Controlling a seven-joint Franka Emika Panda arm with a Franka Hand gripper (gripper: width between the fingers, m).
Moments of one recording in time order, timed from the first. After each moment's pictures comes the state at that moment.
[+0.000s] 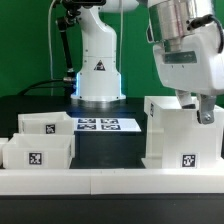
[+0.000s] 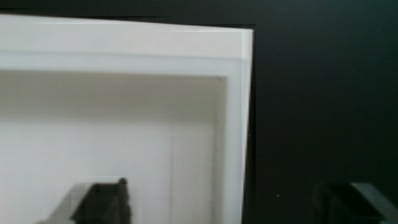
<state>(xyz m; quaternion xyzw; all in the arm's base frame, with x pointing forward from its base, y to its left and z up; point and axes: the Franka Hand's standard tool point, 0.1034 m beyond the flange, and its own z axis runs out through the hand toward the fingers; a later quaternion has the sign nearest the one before) 0.646 0.097 0.107 -0.74 0.66 0.04 0.11</state>
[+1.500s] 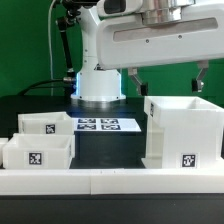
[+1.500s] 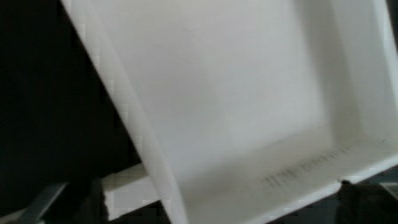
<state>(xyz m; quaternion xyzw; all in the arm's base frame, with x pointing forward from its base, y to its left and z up) 0.621 0.061 0.138 -0.99 0.09 0.02 0.09</state>
